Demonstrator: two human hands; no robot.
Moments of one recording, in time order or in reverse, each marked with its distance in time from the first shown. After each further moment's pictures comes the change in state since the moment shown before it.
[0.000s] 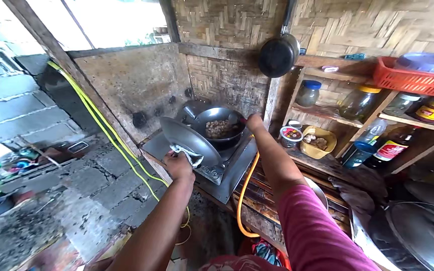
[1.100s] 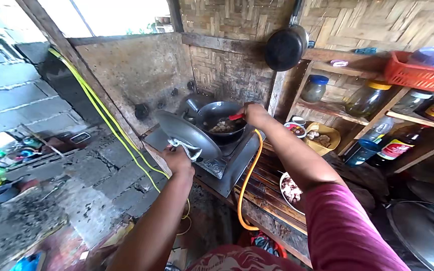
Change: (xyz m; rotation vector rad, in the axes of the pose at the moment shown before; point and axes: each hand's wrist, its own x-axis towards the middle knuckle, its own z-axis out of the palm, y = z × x) left_hand 0.002 0.003 -0.008 -0.075 0.016 -0.021; right_hand -0.037 -0.019 -0.028 -0.398 0.045 -0.627
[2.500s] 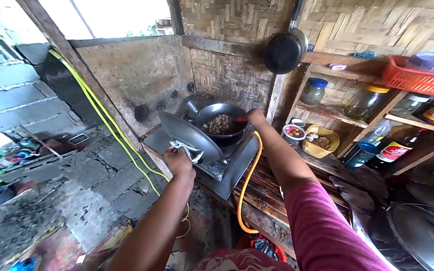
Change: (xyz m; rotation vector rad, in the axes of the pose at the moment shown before) left_hand 0.000 -0.002 0.003 -0.033 -0.015 -0.006; right_hand 0.025 0.020 0.035 0.401 -0.021 0.532
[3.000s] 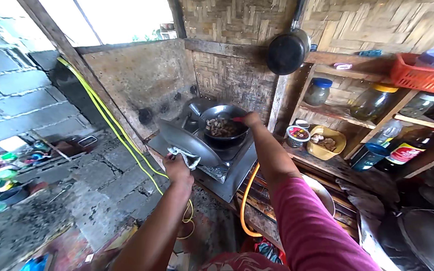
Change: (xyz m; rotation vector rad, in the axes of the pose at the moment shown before) left_hand 0.000 -0.003 -0.014 -0.040 0.015 0.009; right_hand 0.028 -0.009 0.025 0.099 -0.063 0.048
